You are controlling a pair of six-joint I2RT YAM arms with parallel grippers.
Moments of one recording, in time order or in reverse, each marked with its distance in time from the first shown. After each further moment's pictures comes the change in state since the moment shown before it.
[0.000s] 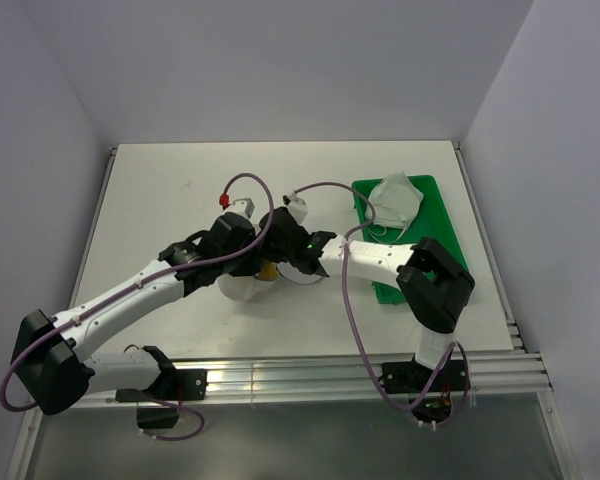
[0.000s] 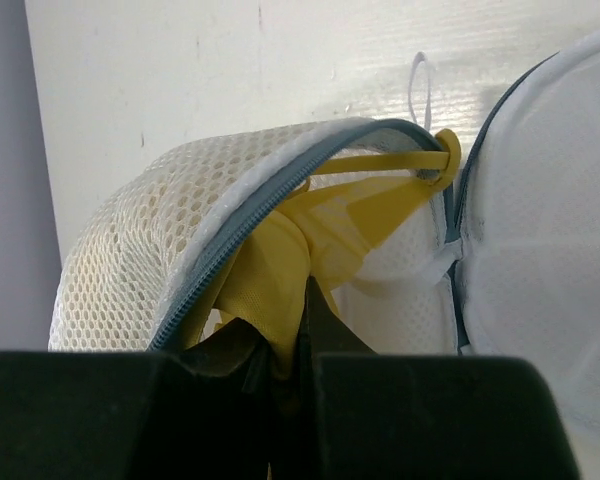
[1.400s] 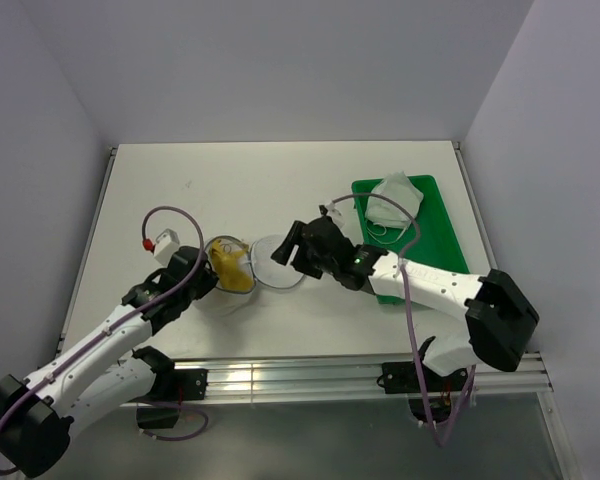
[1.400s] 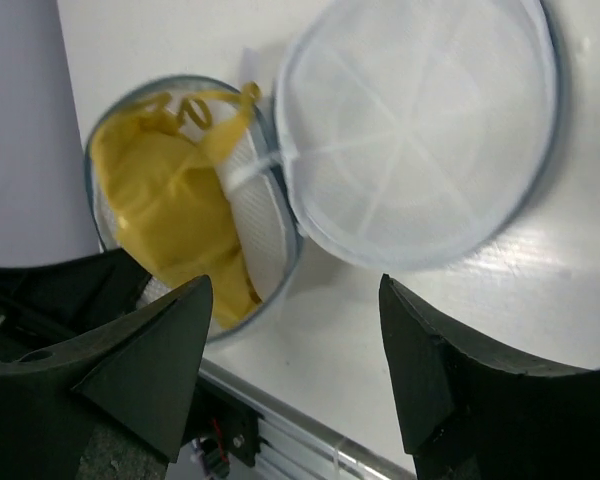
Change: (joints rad) left arm 0.192 -0.354 -0.402 0.050 -0.240 -0.424; right arm -0.047 -0.362 -0.262 -0.079 -0.084 0.029
